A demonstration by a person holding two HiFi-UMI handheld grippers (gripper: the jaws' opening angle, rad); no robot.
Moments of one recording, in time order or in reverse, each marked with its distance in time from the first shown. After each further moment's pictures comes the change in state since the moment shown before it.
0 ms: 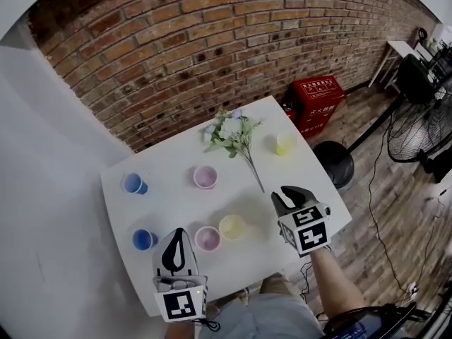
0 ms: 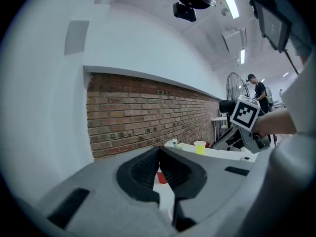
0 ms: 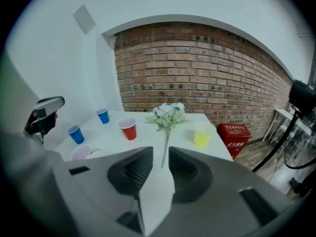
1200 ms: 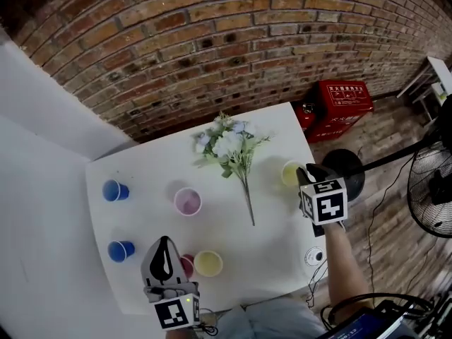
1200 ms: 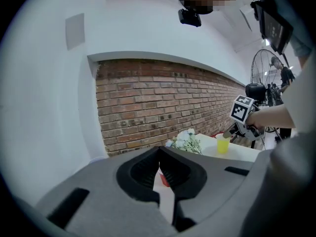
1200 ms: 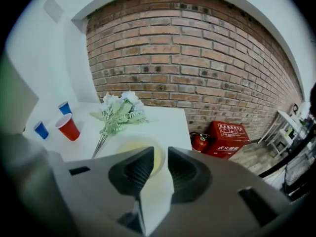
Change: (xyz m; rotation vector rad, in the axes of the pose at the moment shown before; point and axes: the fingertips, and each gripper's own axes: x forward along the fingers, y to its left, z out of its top) left arm 0.089 -0.013 -0.030 -0.044 0.170 0.246; right arm 0.134 -0.182 0.027 -0.035 0.163 -0.032
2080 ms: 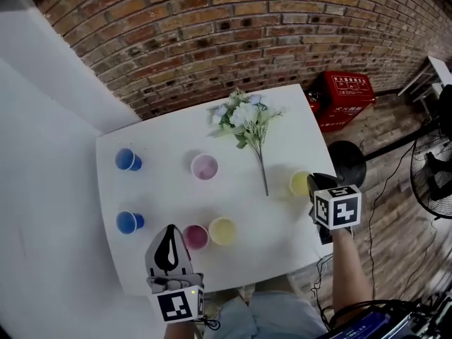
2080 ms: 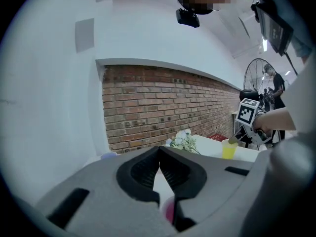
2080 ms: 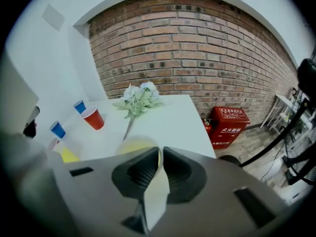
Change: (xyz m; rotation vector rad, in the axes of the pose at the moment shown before) left arm -0.062 0.020 -0.012 -0.016 -0.033 -0.031; right arm -0.060 0.056 -0.065 0.104 0.049 0.047
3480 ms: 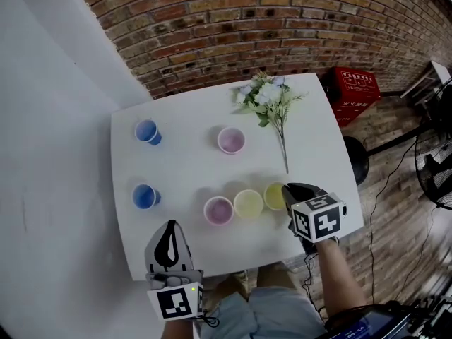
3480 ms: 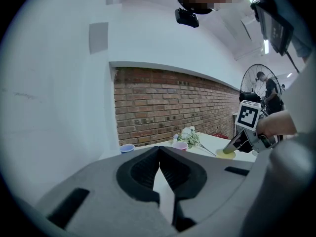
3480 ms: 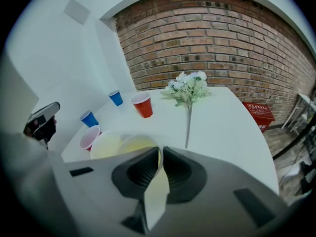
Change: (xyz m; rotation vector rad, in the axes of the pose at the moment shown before) left arm -0.065 0.053 -0.030 -0.023 -0.002 0.017; right arm -0.010 0.161 -0.045 -0.076 0.036 0.198
